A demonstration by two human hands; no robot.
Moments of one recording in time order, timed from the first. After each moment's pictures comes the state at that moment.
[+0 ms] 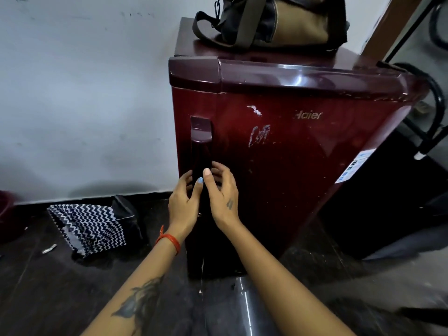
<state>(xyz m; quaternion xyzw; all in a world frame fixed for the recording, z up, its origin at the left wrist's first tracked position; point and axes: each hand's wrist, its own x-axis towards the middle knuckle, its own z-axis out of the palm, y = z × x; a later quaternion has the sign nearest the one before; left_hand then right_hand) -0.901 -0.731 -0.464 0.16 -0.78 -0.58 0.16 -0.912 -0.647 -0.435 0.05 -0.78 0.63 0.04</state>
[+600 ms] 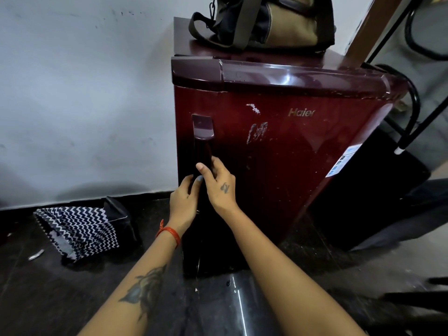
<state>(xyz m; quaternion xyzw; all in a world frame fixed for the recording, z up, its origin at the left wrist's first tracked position) -0.902 -0.741 -0.470 0.13 -0.79 -0.58 0.11 -0.918 -0.657 -0.420 0.04 -0.81 0.58 0.03</state>
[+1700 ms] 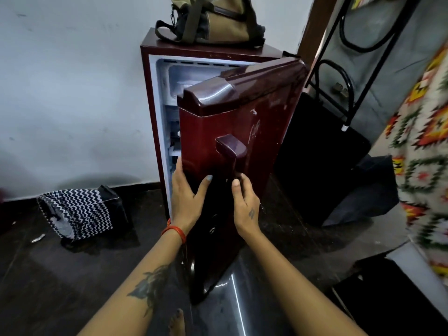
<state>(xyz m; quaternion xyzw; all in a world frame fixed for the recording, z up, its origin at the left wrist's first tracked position) -0.698 -0.596 -0.445 0.05 -0.80 -0.55 0.24 -0.689 -0.468 -0.442 0.02 -0.78 0.61 0.14</state>
